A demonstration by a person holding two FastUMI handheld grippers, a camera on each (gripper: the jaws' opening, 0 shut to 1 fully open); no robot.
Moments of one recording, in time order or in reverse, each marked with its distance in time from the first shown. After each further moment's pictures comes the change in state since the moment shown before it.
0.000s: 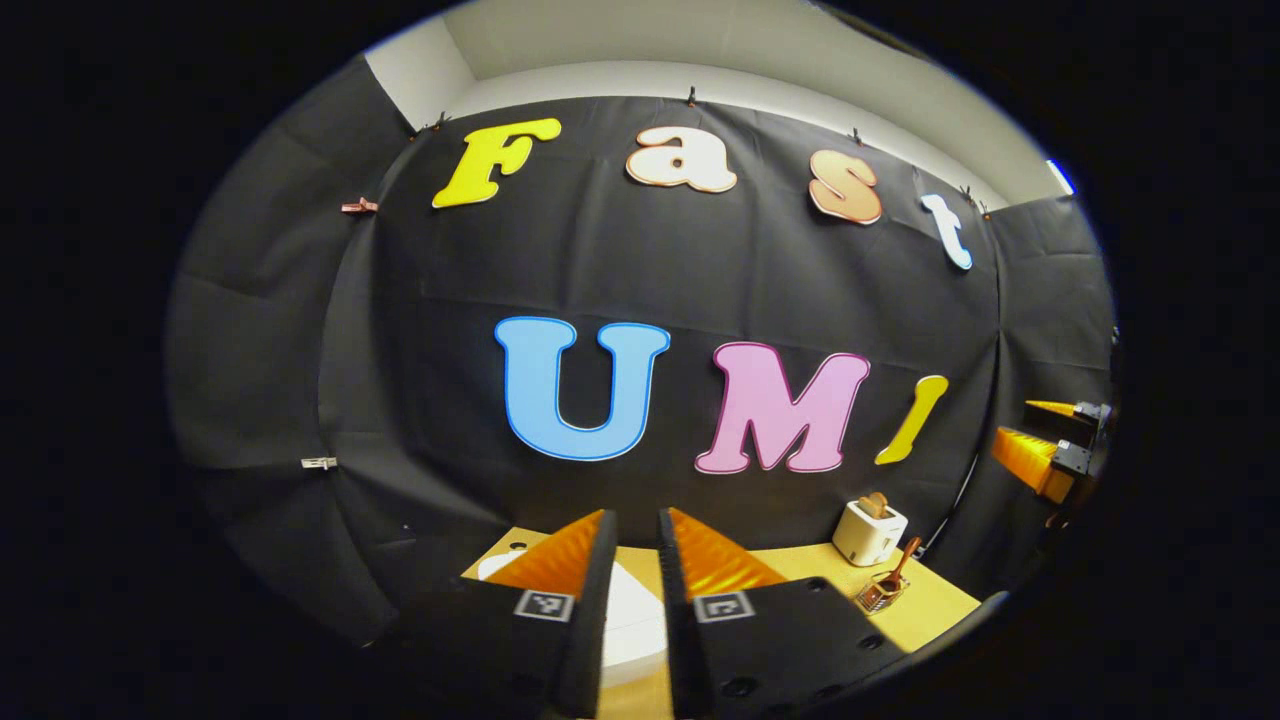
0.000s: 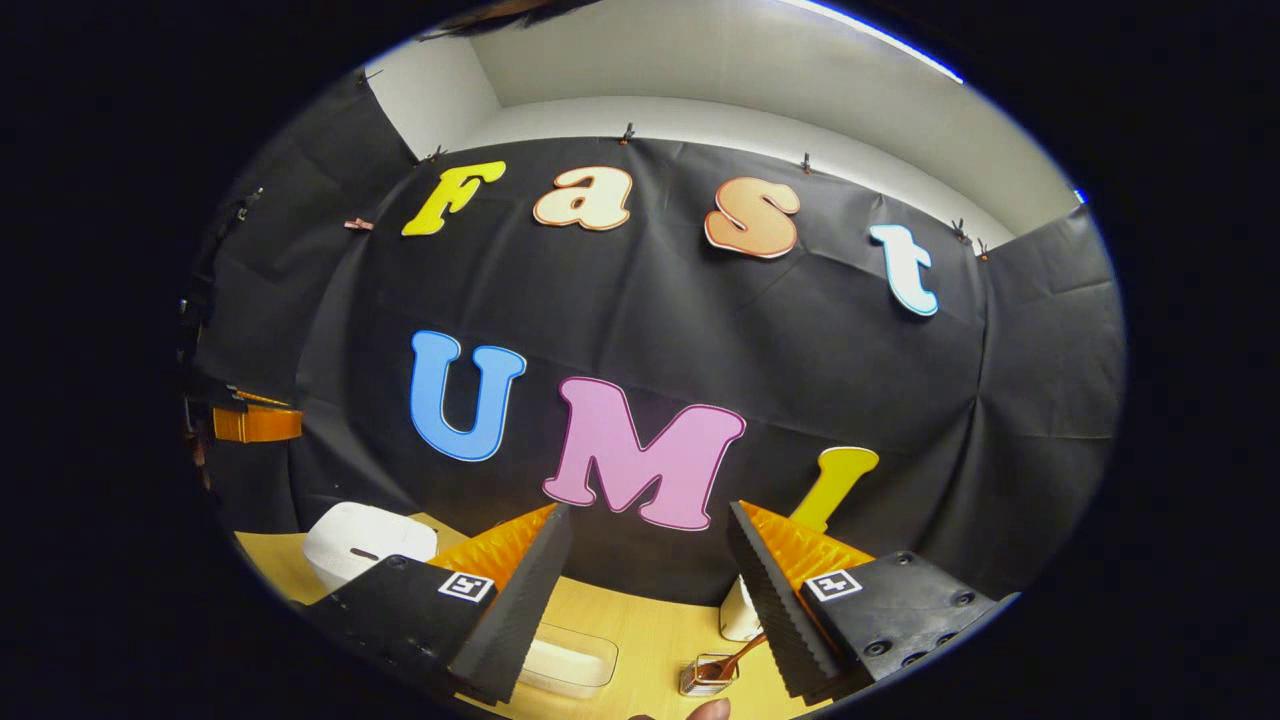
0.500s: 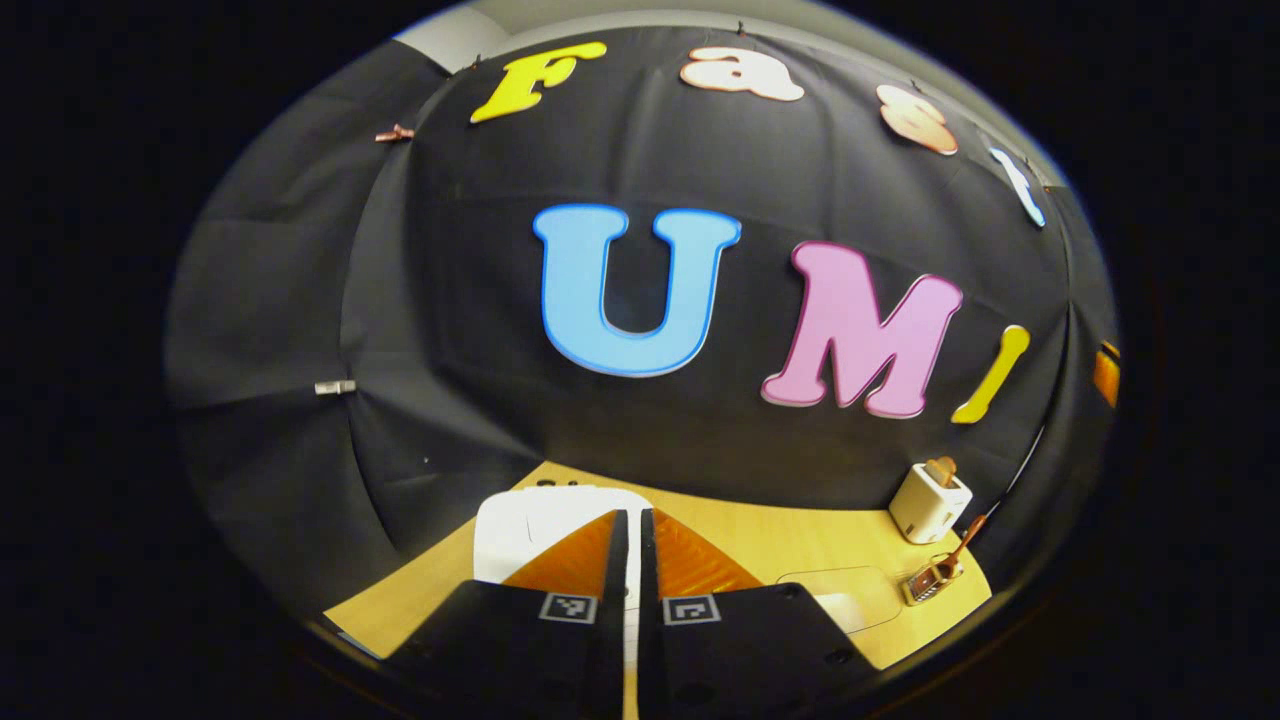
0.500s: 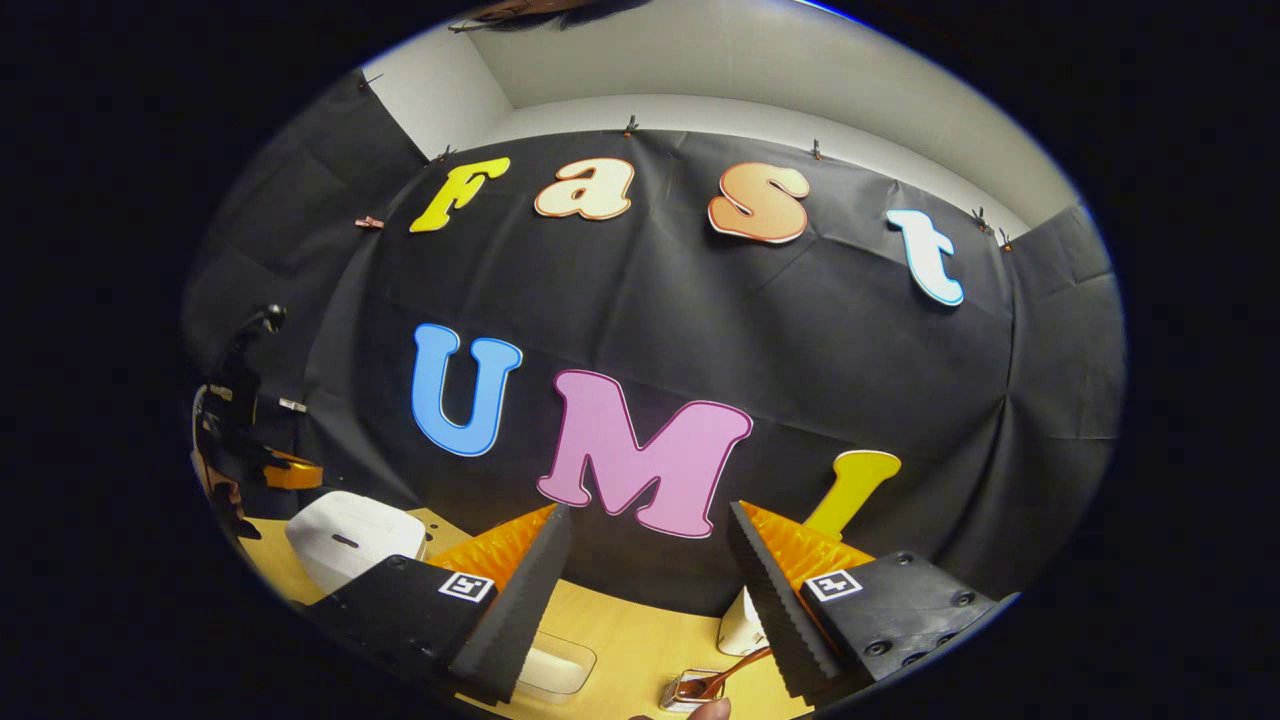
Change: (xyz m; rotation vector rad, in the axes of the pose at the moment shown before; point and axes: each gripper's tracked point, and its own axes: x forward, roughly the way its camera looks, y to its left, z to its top) left arm 0.088 0.029 -0.134 -0.088 0.253 0.140; right arm 0.042 -0.039 -0.026 0.002 0.006 0.061
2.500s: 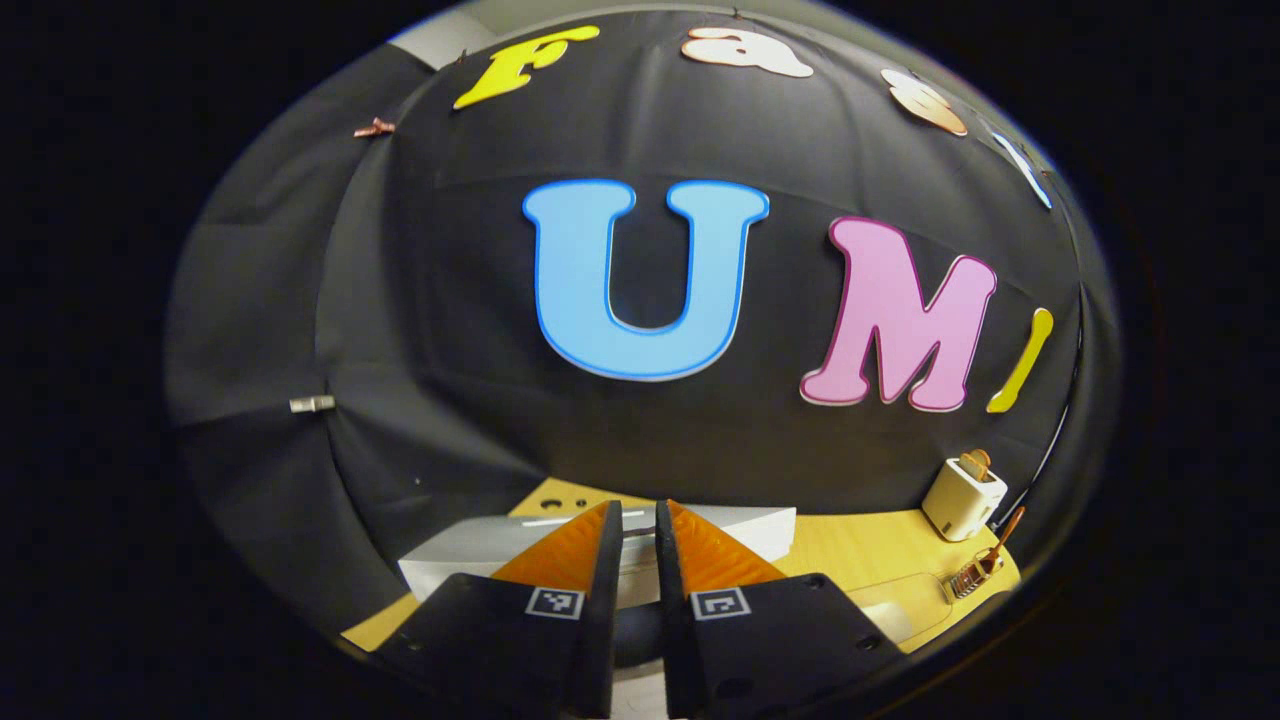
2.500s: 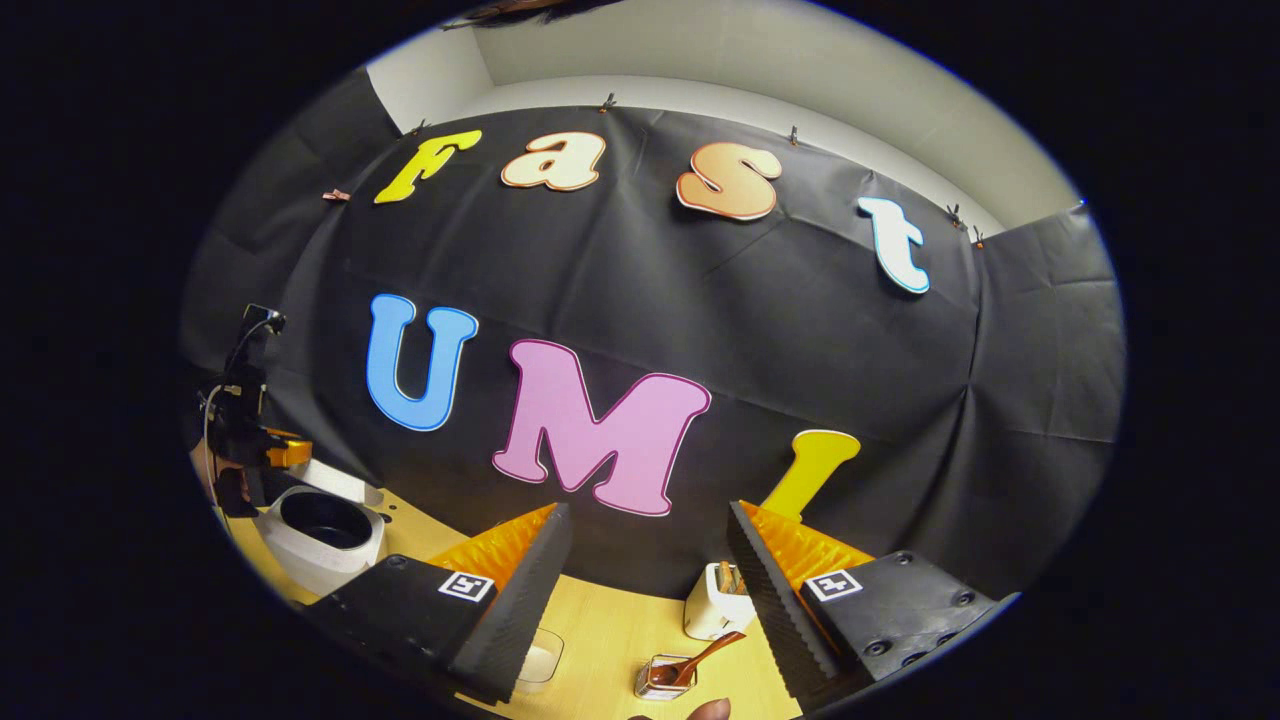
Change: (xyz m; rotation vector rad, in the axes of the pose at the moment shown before) left arm 0.063 0.030 0.044 0.070 -0.127 0.013; right arm -0.003 -0.019 -0.014 -0.029 0.061 -0.115
